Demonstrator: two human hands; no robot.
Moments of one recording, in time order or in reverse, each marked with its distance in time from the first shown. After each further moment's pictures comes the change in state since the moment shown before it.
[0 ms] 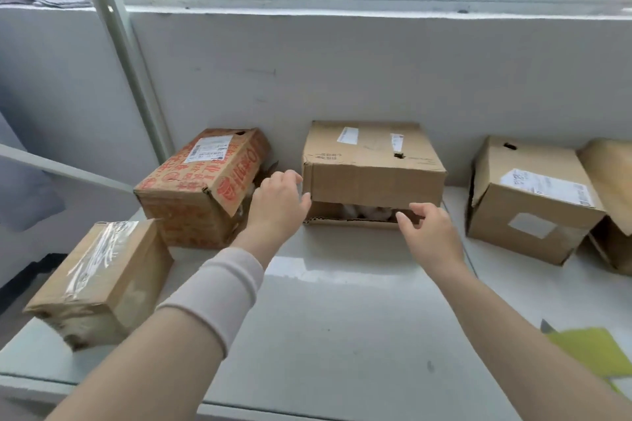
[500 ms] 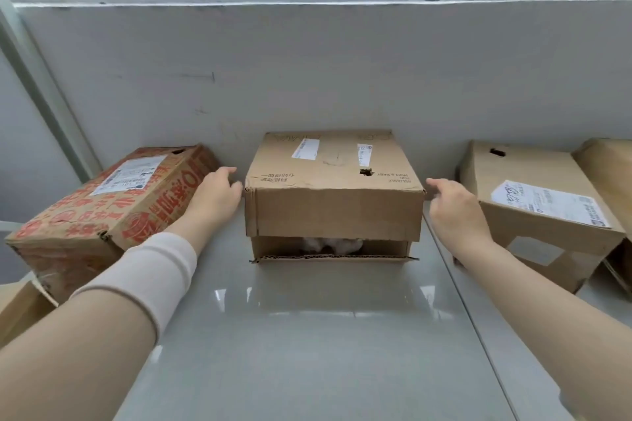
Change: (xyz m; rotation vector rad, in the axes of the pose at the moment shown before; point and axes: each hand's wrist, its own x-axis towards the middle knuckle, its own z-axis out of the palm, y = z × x) left_hand 0.109 -0.021 0.045 -0.195 -0.130 -0.219; right_hand 0.133 0.064 -0.030 -0.187 0.104 -0.131
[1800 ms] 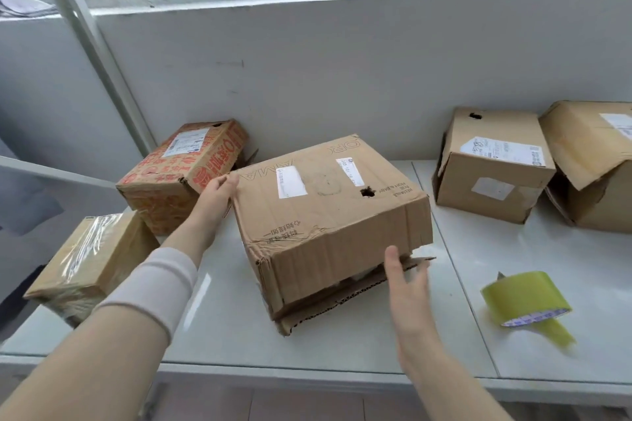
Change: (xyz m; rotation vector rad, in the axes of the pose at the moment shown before) left_hand -0.125 -0.046 -0.043 -0.794 -0.064 -0.276; right_hand -0.249 -0.067 -0.012 0.970 -0.182 0.611
